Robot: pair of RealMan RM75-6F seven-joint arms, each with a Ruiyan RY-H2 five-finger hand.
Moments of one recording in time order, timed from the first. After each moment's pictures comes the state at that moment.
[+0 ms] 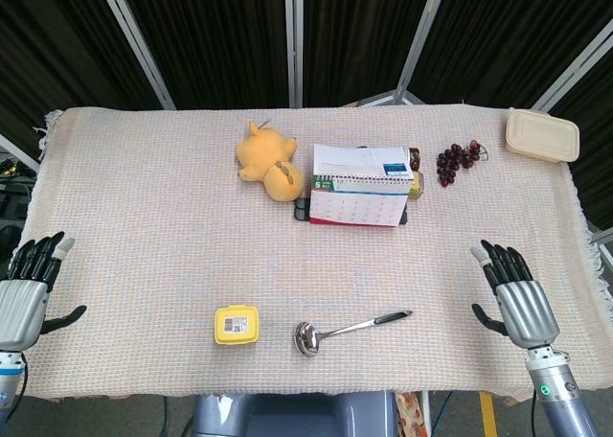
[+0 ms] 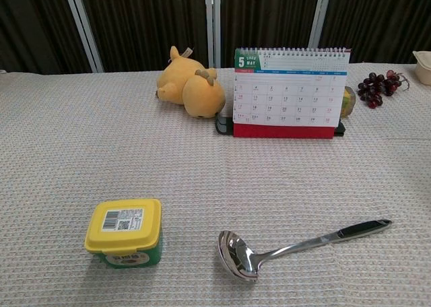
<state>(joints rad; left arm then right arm) -0.12 -1.19 -0.03 -1.55 1.57 1.52 0.02 0.20 -1.23 0.03 -1.54 -1.56 1.42 -0.03</state>
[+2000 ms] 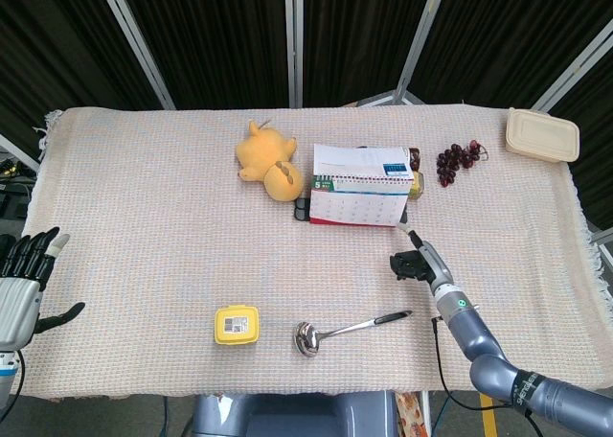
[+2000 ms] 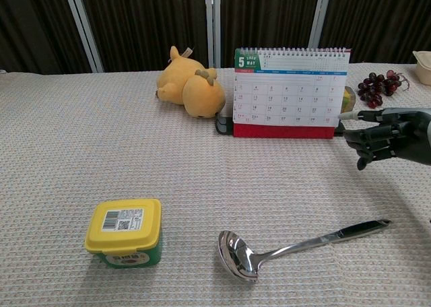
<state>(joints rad) -0.11 -1.16 -0.04 -1.58 1.60 1.55 -0.03 0.57 -1.39 0.32 -1.62 -0.68 0.69 0.47</state>
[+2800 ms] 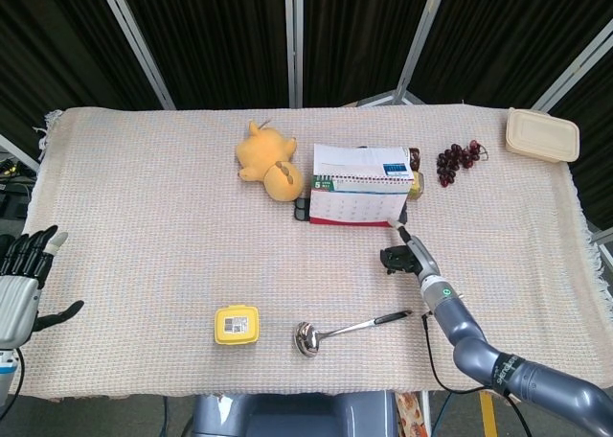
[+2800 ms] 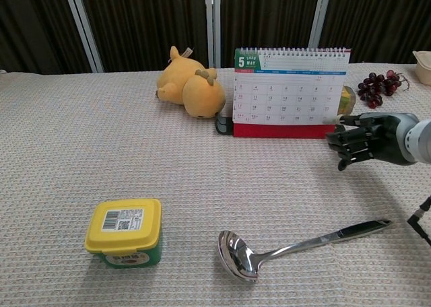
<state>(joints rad) -0.12 -1.15 -0.04 -1.57 1.58 1.54 -0.04 0.64 -1.49 0.35 -1.48 -0.59 0.63 0.43</state>
